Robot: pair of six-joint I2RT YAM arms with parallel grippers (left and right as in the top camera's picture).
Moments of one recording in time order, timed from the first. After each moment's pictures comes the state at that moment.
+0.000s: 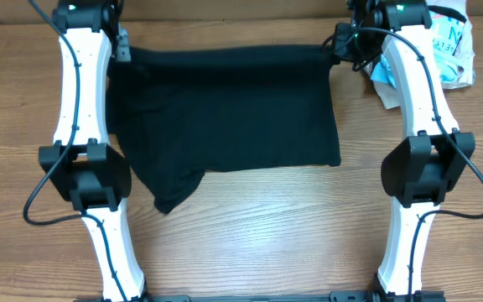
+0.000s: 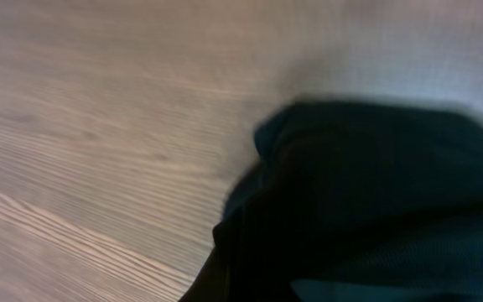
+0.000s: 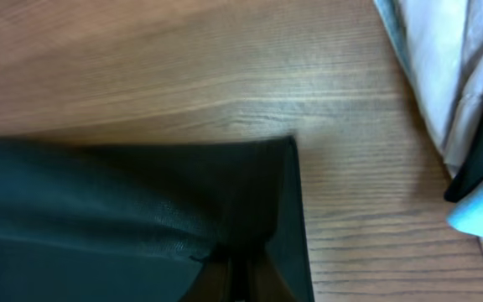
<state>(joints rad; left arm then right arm) 0.04 2.33 2.45 -1.31 -0.35 -0.10 0.07 2.32 2.37 -1.21 -0.16 0.20</state>
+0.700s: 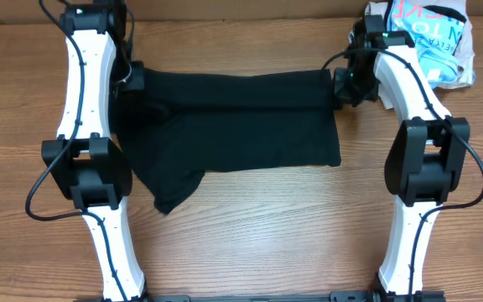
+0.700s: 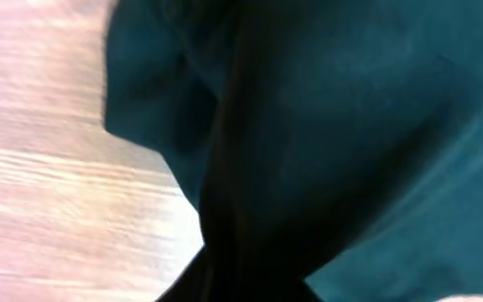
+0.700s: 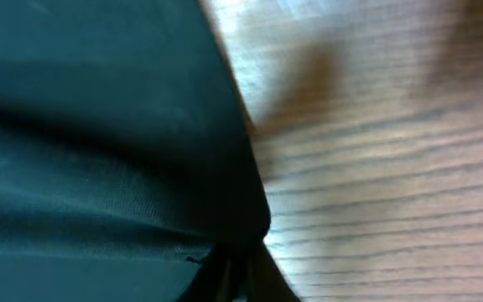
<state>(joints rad) 0.04 2.35 2.37 -1.59 -0.08 -0.10 0.03 2.32 2.00 -1.14 -0.11 0.18</state>
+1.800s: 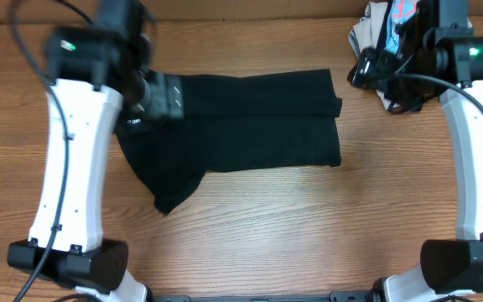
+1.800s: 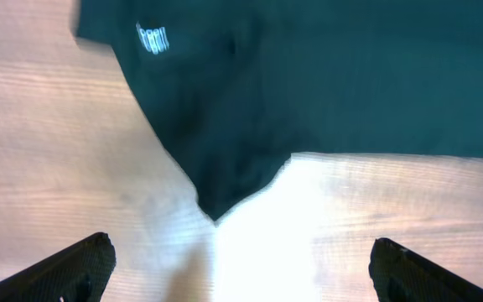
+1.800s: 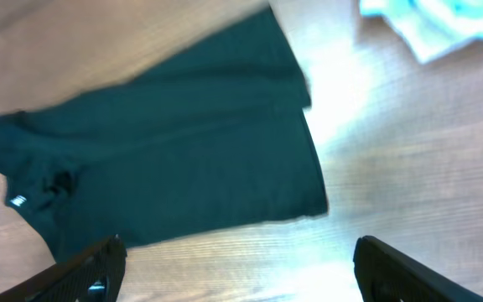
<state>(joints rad) -0.18 1.78 2.11 -1.67 -0.03 -0.29 0.02 1.72 1.91 -1.34 -0.22 0.37</state>
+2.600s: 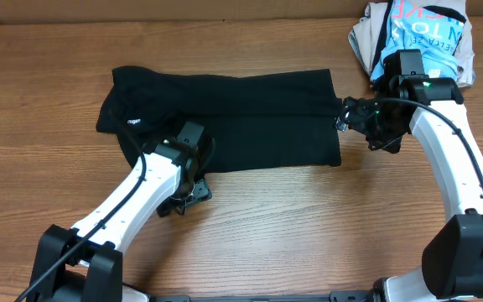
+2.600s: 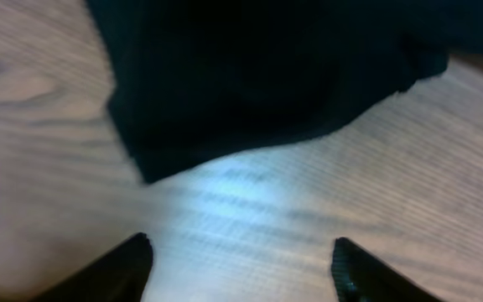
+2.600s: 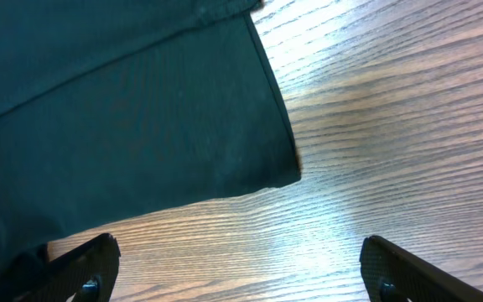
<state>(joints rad) -0.39 1.58 0.99 -1.02 -0.08 -0.83 0.02 1.69 1.42 -1.09 -0.22 0.39</state>
